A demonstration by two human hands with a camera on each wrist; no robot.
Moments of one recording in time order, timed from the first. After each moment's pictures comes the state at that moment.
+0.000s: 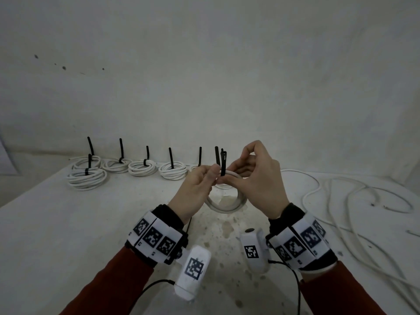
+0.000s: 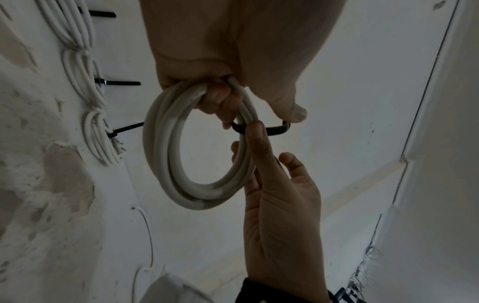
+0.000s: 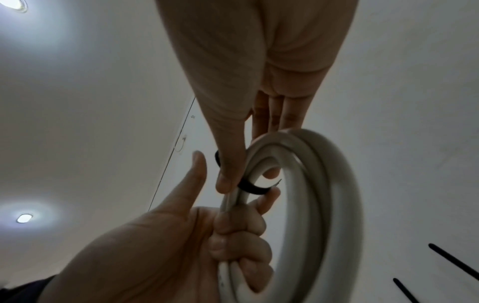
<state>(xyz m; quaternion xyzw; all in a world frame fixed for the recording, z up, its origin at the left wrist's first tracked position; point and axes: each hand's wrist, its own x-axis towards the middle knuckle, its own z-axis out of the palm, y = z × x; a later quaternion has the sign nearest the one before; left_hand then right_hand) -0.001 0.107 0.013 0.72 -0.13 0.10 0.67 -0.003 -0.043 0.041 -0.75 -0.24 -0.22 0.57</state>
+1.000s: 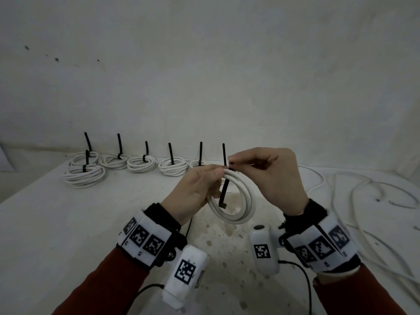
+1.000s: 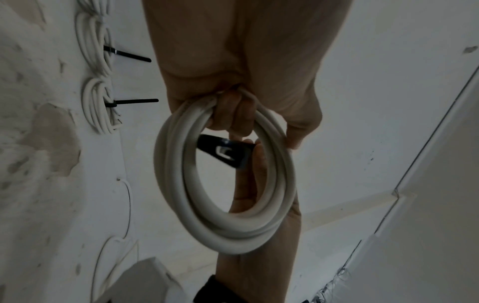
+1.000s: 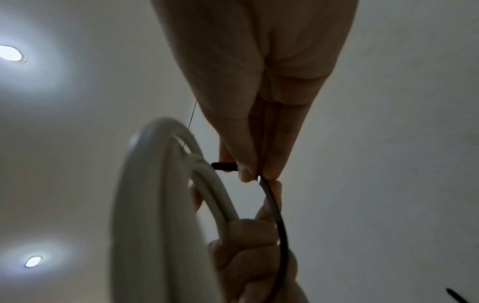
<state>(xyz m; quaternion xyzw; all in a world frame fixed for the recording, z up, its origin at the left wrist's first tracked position) -0.008 0.113 0.018 0.60 -0.22 -0.03 0.77 -0.005 -0.052 0.051 -0.73 -0.28 -0.22 0.58</state>
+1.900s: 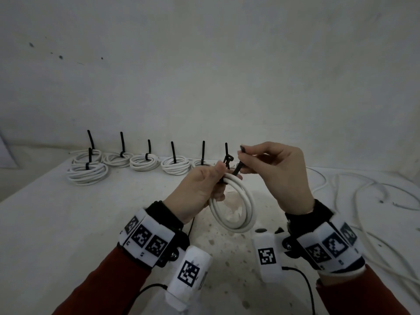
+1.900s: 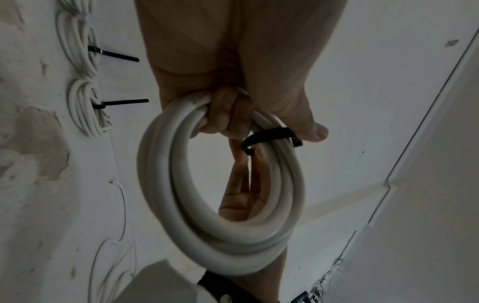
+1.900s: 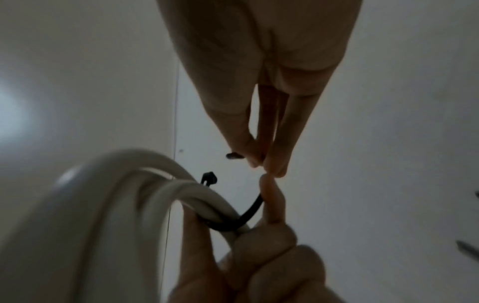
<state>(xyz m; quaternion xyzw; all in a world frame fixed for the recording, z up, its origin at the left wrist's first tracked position) -0.013 0.116 0.022 0.62 -0.24 -0.04 0.75 -0.006 -0.047 0.055 -0.66 -0.20 -0.19 0.70</state>
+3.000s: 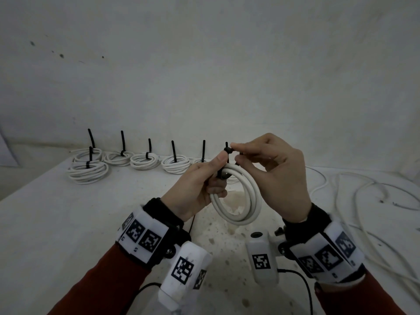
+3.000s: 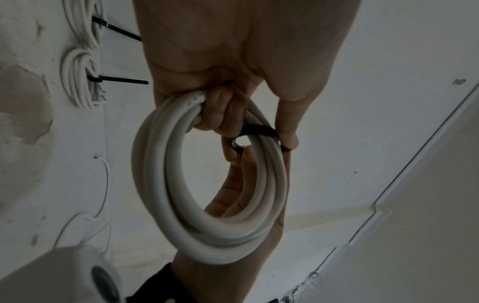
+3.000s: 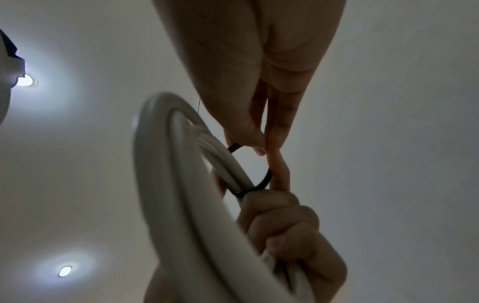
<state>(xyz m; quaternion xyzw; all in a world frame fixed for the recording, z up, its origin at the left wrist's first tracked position) -0.021 0.116 0.038 0.54 -0.16 -0.11 0.82 -0.012 -0.041 0.051 -0.70 -0.34 -0.32 0.55</state>
